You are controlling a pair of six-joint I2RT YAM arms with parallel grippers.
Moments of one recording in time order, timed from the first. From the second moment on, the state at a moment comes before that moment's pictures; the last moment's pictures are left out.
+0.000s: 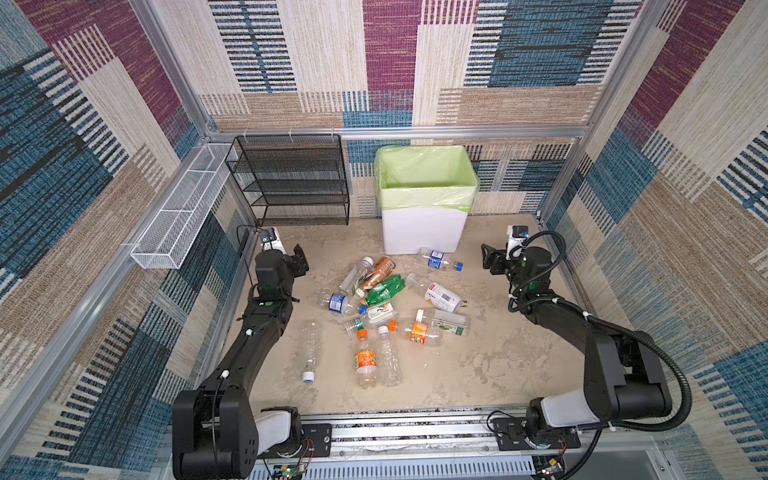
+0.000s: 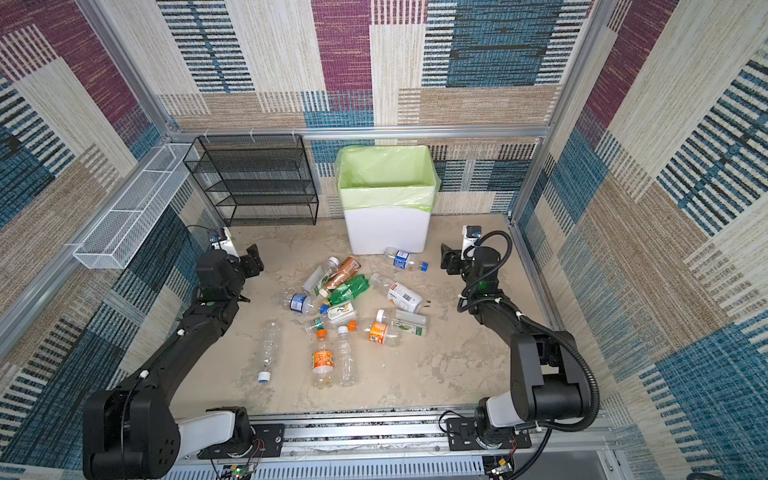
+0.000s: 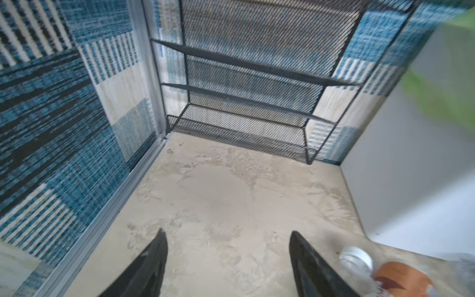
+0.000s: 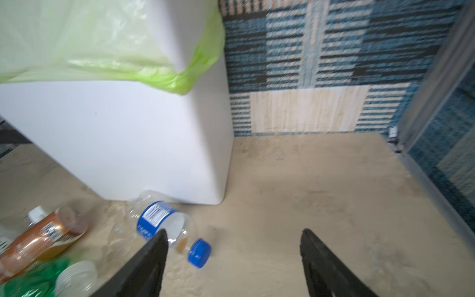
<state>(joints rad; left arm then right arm) 0.00 1.24 0.89 0.09 -0.14 -0.18 0.08 1.45 0.79 0.38 -0.15 0.09</state>
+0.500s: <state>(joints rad) -0.01 1.29 1.05 -0.33 0.28 -0.11 0.33 1.53 0.99 -0.25 -0.28 -0.12</state>
